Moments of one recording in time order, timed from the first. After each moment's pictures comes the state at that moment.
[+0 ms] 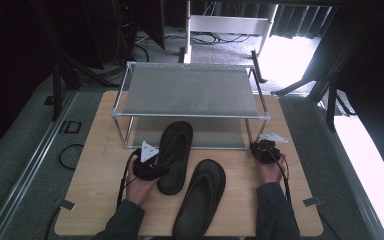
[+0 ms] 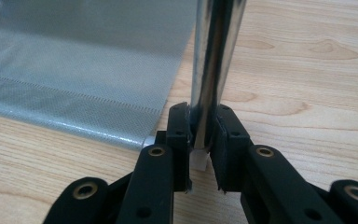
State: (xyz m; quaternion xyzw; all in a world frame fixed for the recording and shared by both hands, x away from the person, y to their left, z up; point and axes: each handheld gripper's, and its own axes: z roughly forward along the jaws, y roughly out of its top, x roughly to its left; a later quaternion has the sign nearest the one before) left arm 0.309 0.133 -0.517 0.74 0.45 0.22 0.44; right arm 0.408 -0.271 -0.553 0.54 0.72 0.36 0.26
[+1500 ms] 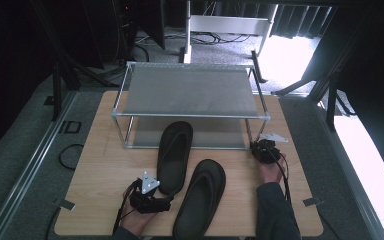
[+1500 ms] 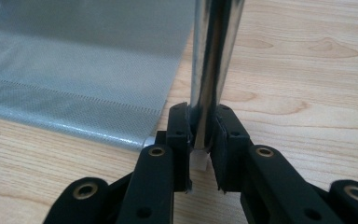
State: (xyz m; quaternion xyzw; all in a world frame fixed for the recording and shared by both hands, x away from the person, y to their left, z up) left arm 0.240 0.128 -0.557 0.79 0.45 0.18 0.38; right arm 0.409 -0.270 -0.552 0.54 0.71 0.36 0.26
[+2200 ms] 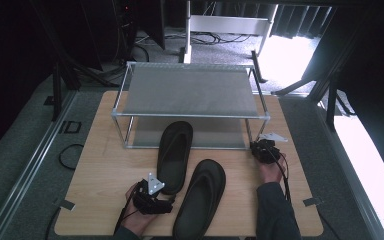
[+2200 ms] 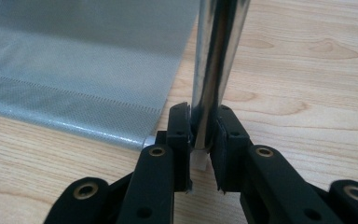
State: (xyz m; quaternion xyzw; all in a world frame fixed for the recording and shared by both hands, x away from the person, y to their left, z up) left arm 0.244 0.121 -0.562 0.81 0.44 0.18 0.34; right arm 0.409 -0.270 -0.551 0.54 0.72 0.35 0.26
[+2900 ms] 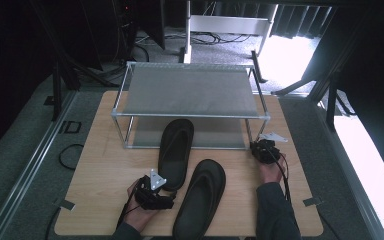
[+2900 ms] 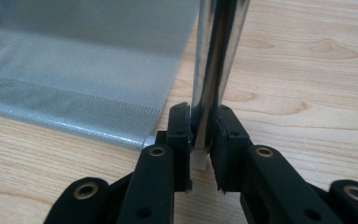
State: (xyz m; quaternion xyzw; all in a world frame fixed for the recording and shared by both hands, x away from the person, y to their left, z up) left arm 0.255 0.117 -0.561 0.81 0.44 0.19 0.34; right arm 0.409 -0.270 -0.552 0.54 0.72 0.35 0.26
